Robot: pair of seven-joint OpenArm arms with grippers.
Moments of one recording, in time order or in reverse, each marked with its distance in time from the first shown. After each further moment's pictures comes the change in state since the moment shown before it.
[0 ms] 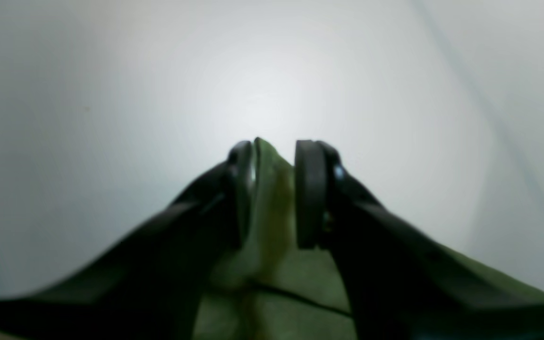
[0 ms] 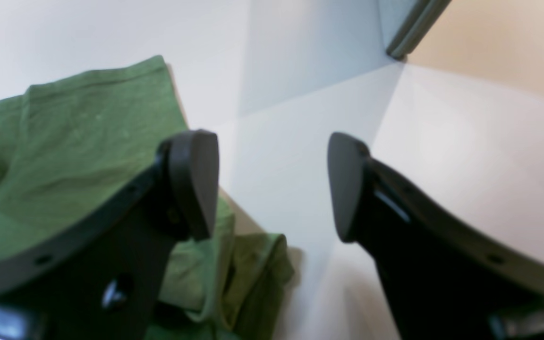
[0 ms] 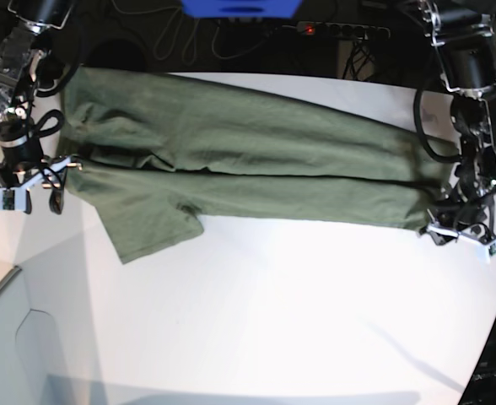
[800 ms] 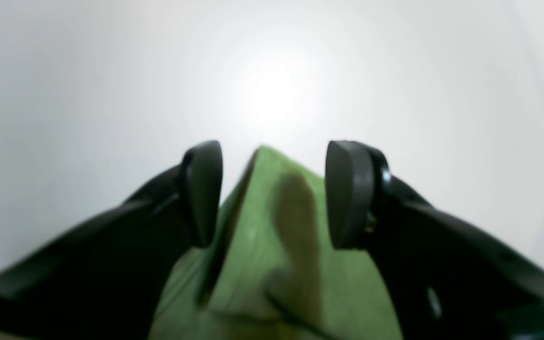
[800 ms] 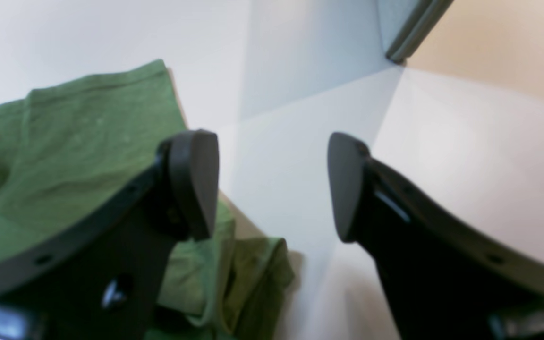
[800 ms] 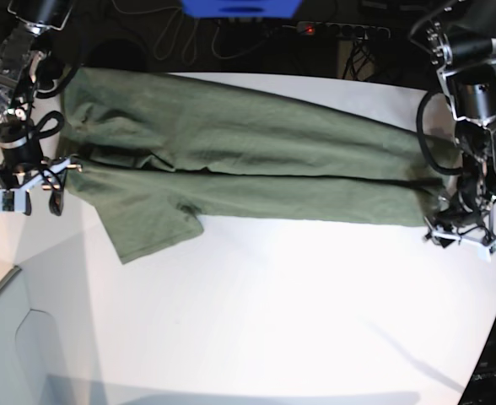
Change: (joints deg) left arm -9.1 -1.8 -0.2 -18.3 0.4 0.0 -3.3; right arm 0.3 0.0 0.0 0.0 0.0 0.0 0.0
